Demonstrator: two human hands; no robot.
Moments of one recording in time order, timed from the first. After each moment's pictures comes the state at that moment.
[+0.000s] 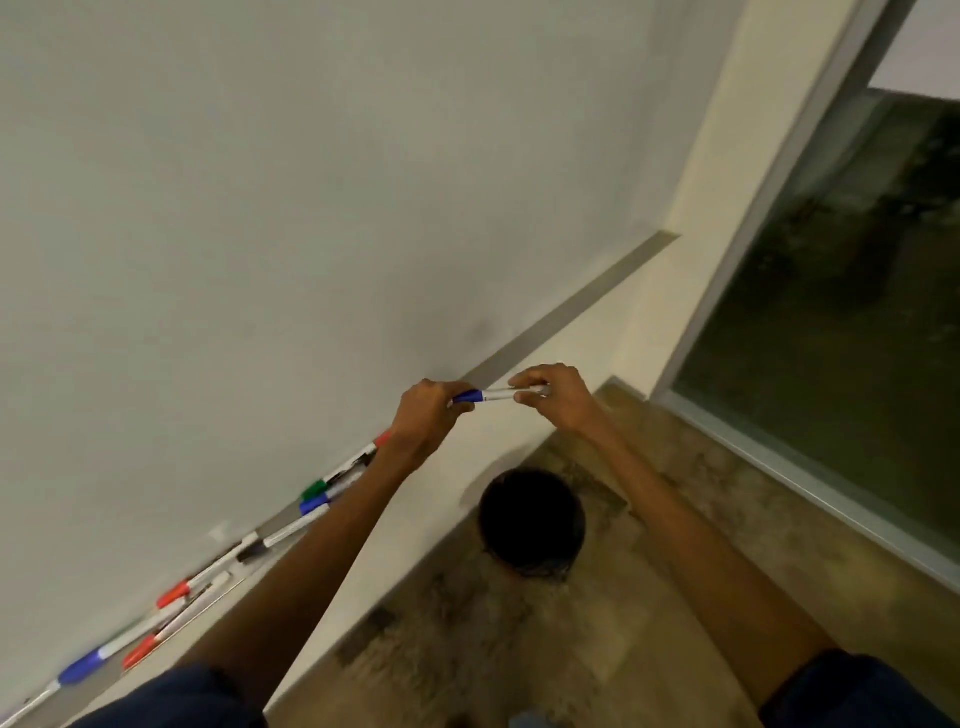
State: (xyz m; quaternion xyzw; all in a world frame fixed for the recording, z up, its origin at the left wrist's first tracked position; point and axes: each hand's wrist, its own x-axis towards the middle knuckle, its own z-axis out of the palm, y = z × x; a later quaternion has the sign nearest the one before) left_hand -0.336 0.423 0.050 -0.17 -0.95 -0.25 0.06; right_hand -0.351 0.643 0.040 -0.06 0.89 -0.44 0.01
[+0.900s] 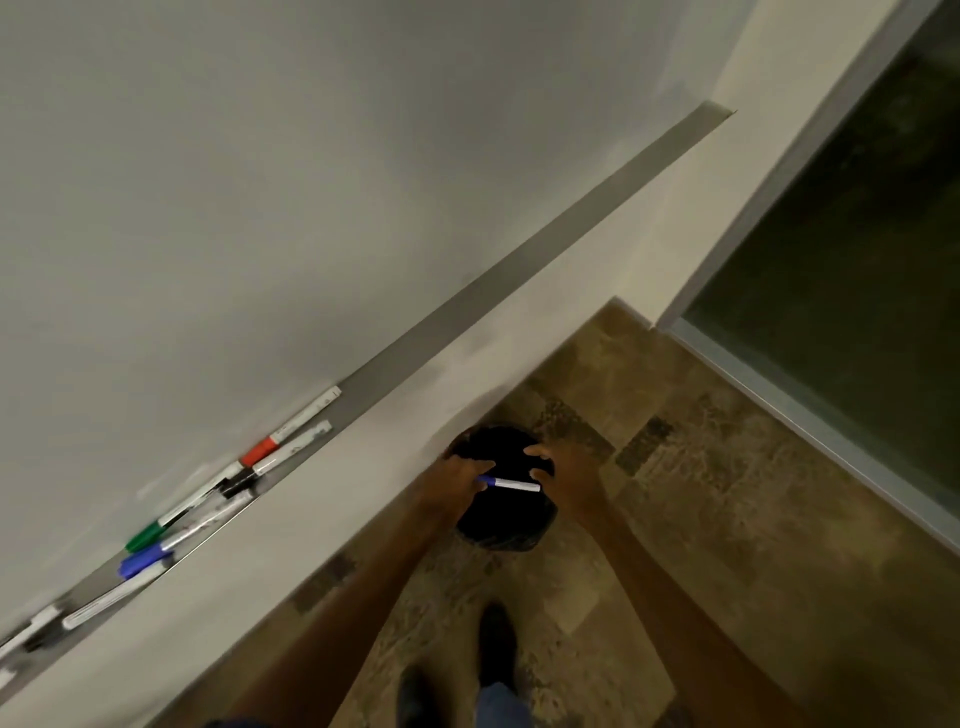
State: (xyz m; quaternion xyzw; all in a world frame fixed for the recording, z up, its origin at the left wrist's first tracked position) left_hand -0.398 0.549 -0.183 -0.13 -0.92 -0.20 -0.30; right_hand -0.388 0.757 -0.217 -0.01 0.92 -0.36 0.19
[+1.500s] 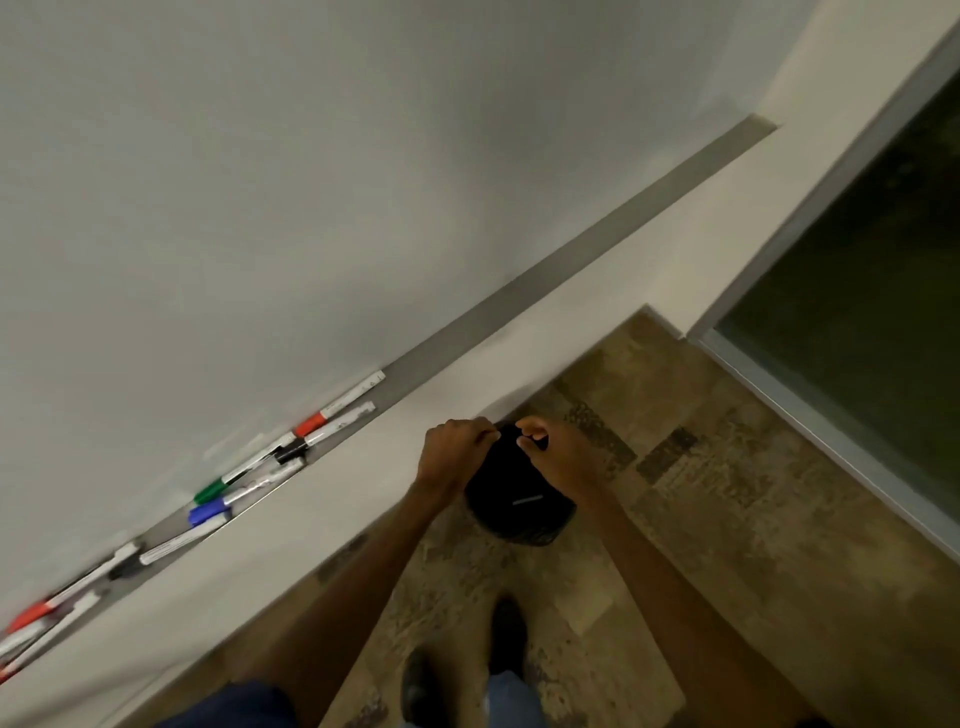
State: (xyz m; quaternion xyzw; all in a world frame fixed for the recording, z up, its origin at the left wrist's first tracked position) left_hand -0.397 0.526 -0.132 -0.07 -0.97 -0.21 -0.06; right_hand -0.402 0.708 -0.170 -0.03 0.91 -0.40 0.10
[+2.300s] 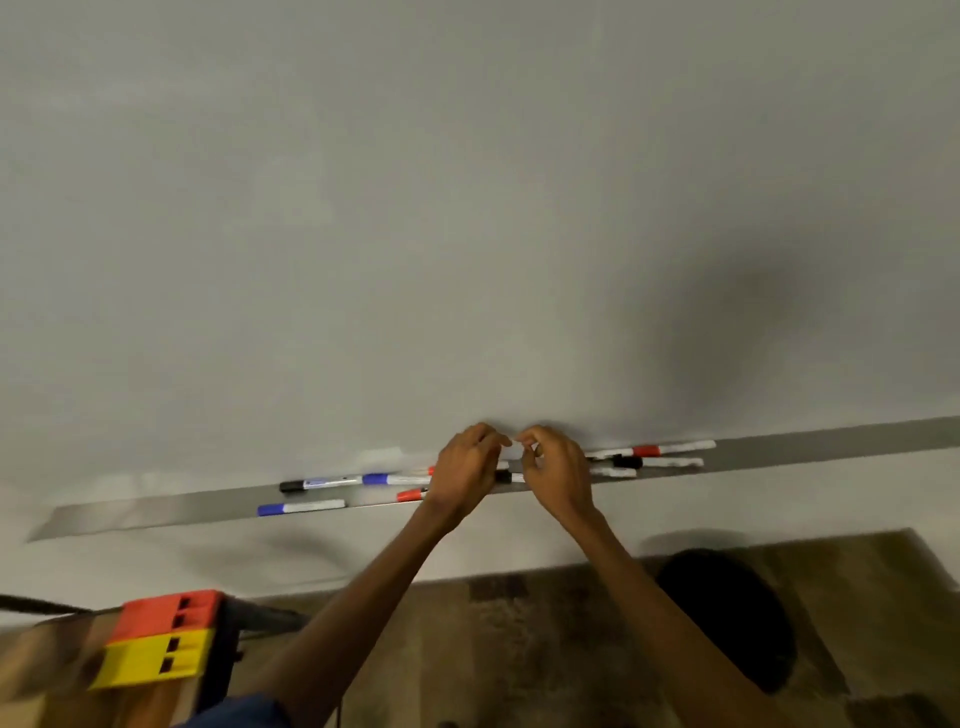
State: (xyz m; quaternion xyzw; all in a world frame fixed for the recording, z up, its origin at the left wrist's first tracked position) left_hand -0.172 0.174 -0.010 0.09 -0.96 -0.20 0.19; right_hand -0.265 0.301 -0.035 -0.32 0.85 -0.41 -0.02
